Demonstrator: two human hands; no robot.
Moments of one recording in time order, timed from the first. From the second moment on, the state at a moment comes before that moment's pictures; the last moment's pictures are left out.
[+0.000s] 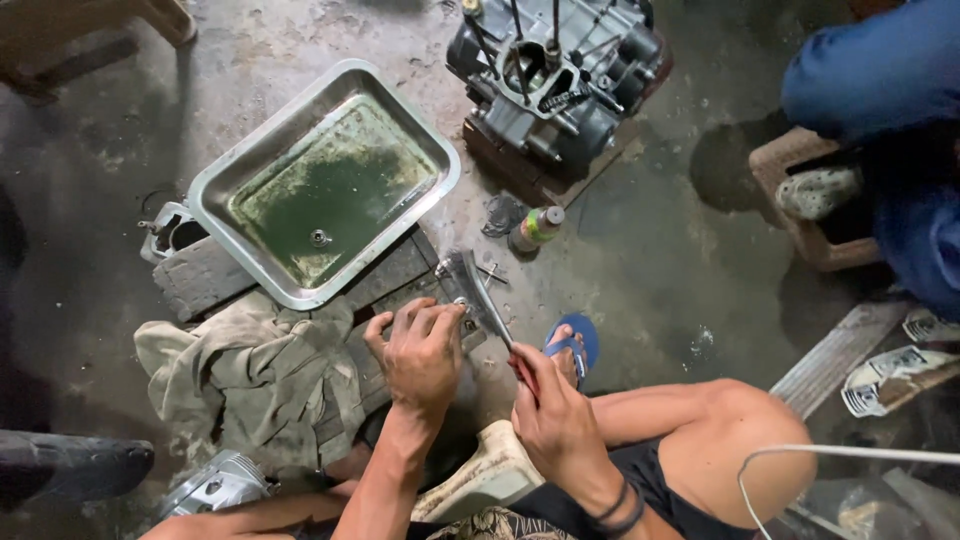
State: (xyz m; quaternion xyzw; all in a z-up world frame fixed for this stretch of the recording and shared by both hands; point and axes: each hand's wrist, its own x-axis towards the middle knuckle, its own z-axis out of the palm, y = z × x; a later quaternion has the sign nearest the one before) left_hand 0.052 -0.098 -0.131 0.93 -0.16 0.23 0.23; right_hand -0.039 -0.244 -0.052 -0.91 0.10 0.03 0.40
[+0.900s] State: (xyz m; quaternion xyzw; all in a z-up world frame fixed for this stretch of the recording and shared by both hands) left_hand 0.055 -0.097 -0.116 0.93 -0.17 0.23 0.24; right_hand -0.038 -0.243 -0.049 -0.91 0.12 0.08 0.40
